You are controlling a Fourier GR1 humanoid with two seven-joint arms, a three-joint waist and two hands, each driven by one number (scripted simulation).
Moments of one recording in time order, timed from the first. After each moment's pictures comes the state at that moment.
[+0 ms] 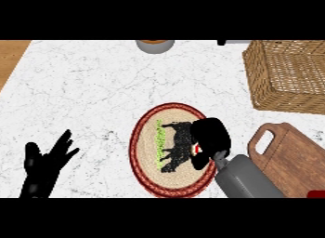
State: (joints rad) left arm 0.13 0.24 -0.03 -1.44 0.10 0.03 0.25; right arm -0.38 -0.15 0.55 -1.27 0.97 0.26 0.49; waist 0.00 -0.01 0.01
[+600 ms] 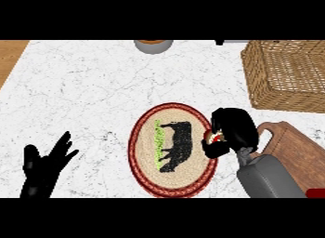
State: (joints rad) left arm 0.15 0.22 -0.02 -1.46 0.09 0.02 0.25; right arm -0.31 -0.20 0.39 -1.42 0.97 0.14 0.48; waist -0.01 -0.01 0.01
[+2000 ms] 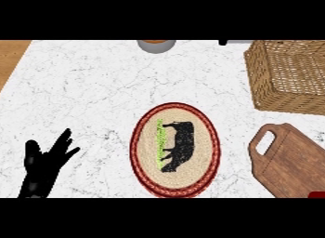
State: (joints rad) left arm 0.12 0.22 0.00 -1.45 0.08 0.00 0.27; right arm -0.79 -0.47 -0.37 -1.59 0.51 0.17 0.69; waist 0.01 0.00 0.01
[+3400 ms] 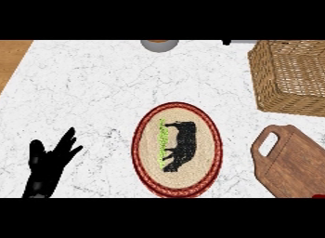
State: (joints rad) left arm 0.11 0.19 0.00 -1.46 0.05 -0.02 0.27; right arm -0.93 -0.65 -0.55 -0.58 0.42 -0.04 0.01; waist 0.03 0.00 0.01
